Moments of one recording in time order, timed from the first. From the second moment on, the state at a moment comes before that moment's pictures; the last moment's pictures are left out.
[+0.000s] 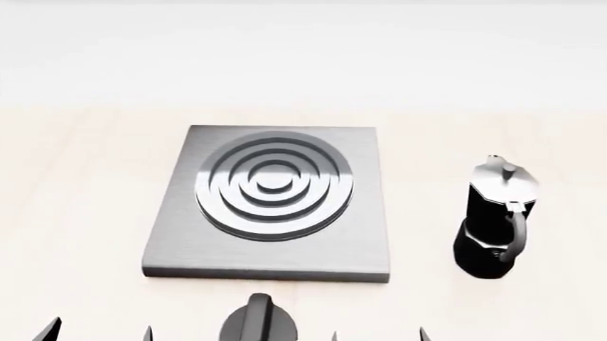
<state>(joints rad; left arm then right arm) 0.04 -0.32 0.36 0.18 -0.21 0.03 -0.35 -0.04 0.30 -0.38 -0.20 0.16 0.00 0.37</state>
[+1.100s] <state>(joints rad) 0.03 -0.33 0.37 0.17 -0.22 0.03 -0.36 -0.03 0.31 -0.40 -0.19 0.17 -0.01 0.38</state>
